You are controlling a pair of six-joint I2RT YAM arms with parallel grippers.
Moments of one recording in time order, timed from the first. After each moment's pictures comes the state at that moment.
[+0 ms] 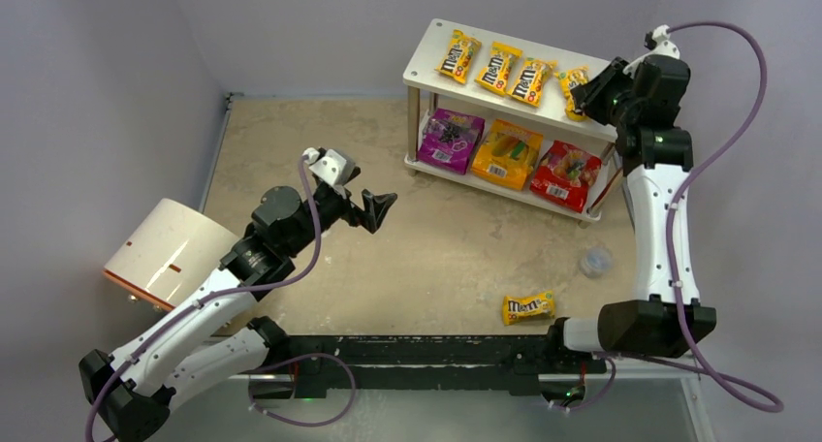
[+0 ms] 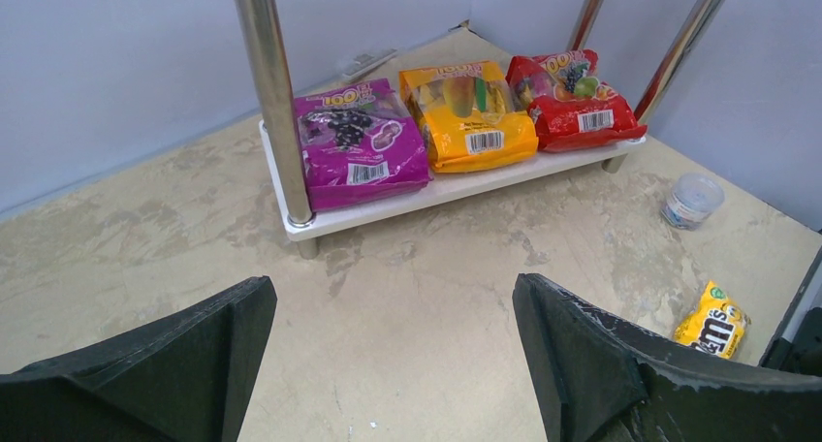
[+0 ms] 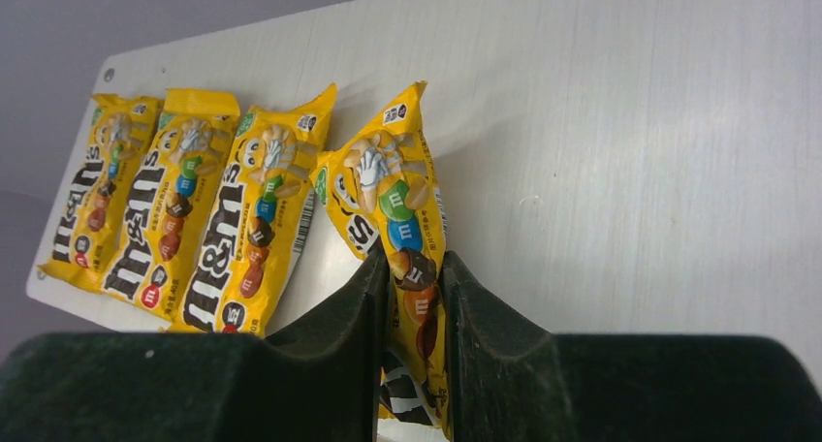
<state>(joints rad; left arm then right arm) -0.69 0.84 0.79 0.04 0.03 -0.08 -0.13 1.38 1.66 -0.64 -0.15 0.43</state>
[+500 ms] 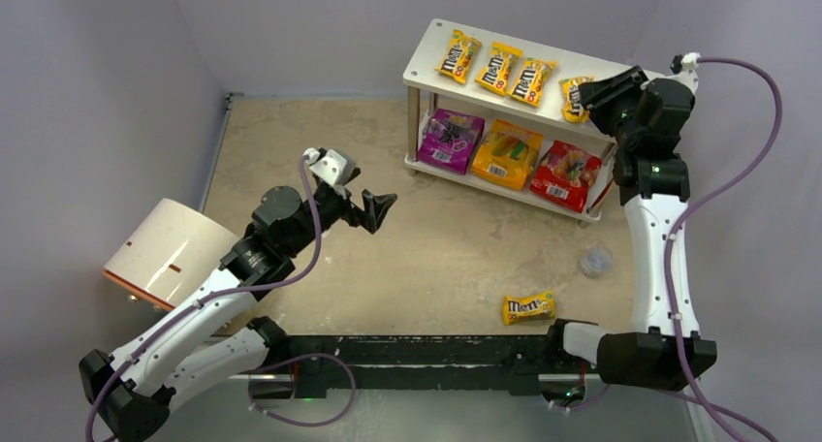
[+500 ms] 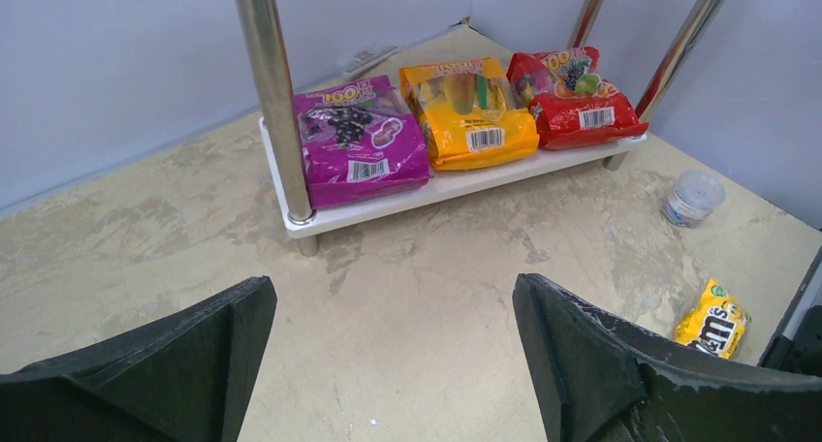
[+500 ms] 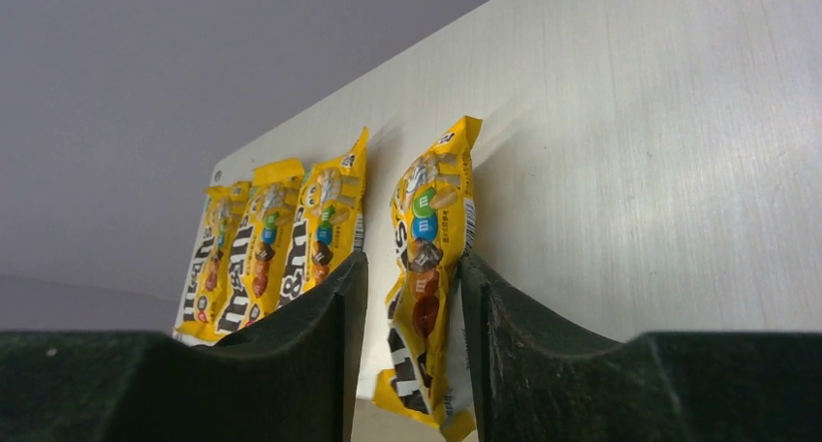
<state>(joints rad) -0.69 0.84 0.79 0.04 0.03 -0.08 -0.13 1.22 1.42 -0.41 -0.07 0.76</state>
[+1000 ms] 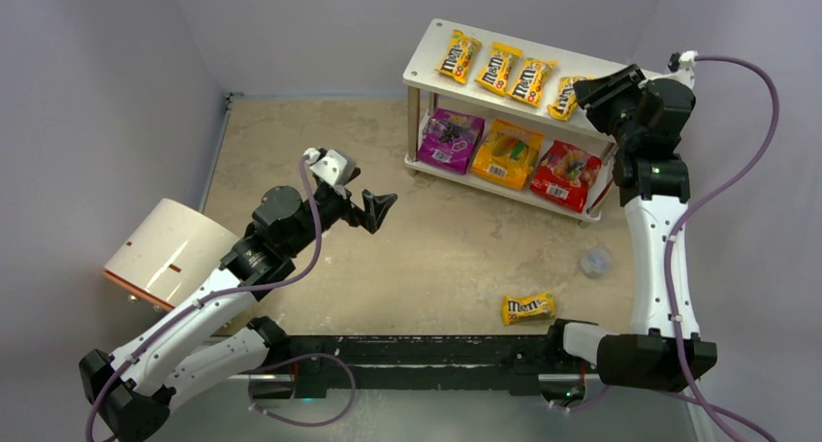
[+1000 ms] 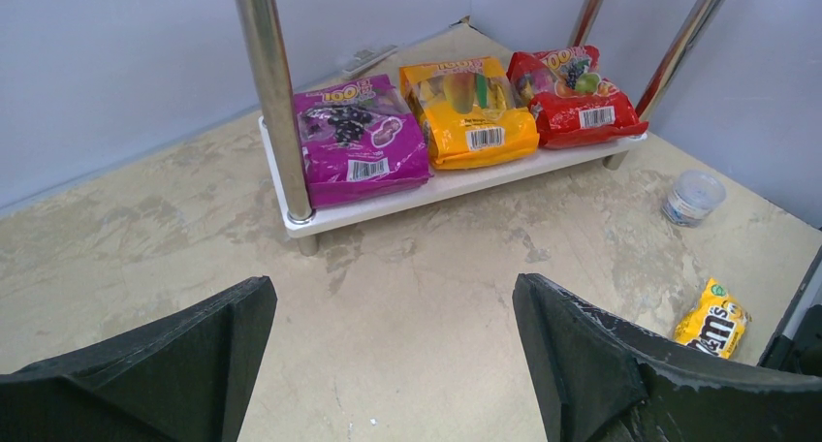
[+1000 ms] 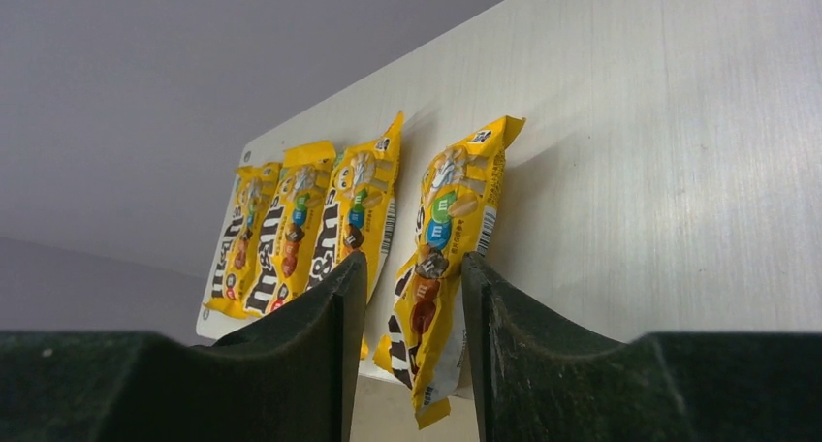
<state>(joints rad) -0.69 0.84 0.79 0.03 0.03 -0.08 -0.13 1.20 1.42 -0.39 -0.12 0.78</state>
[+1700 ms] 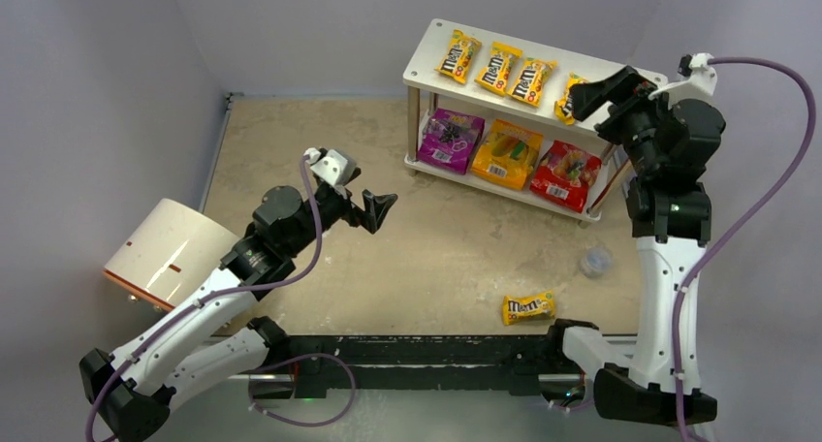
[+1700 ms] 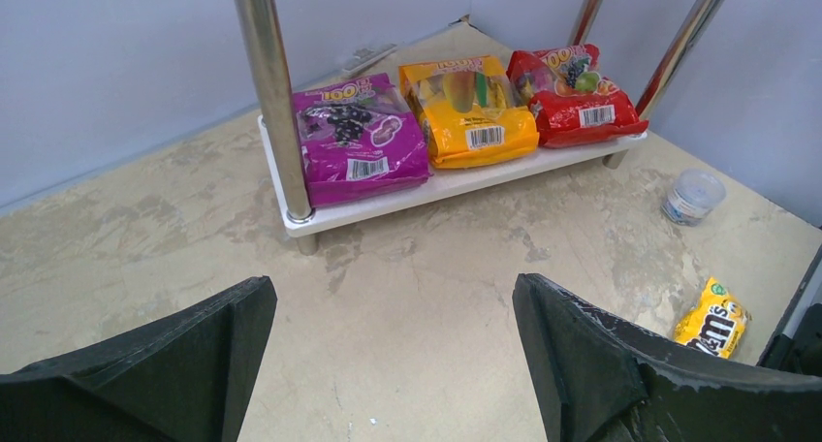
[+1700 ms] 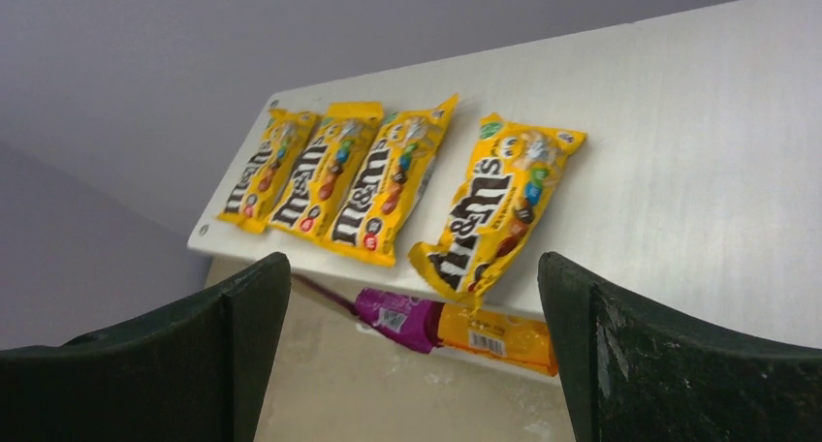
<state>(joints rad) -0.69 0.85 0.79 0.03 0.03 -0.08 -0.13 1.05 1.45 -0.48 -0.15 0.53</state>
